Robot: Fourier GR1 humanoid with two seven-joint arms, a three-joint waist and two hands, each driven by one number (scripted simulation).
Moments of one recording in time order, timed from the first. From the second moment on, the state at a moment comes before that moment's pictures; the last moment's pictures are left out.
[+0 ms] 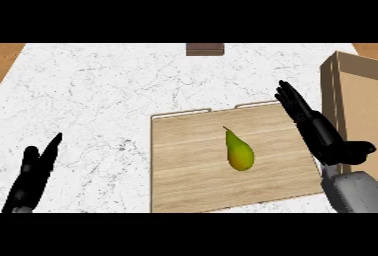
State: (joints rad) left arm 0.06 0.58 -0.23 -1.38 0.25 0.25 0.21; right arm -0.22 -0.39 0.19 -1.43 -0.24 0.11 -0.19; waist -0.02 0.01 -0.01
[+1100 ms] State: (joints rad) left arm 0.04 0.58 -0.25 -1.53 0.11 0.26 0.02; right arm 0.40 -0.48 -0.04 -1.77 0.20 -0.36 -0.61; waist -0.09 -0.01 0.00
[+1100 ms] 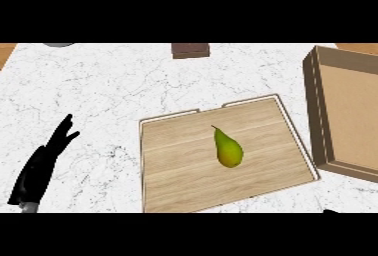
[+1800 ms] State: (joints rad) left arm -0.10 0.50 -0.29 -1.41 0.07 0.22 -0.01; right arm 0.69 -0.48 0.24 -2.32 0.73 -0.27 0.11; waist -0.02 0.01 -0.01
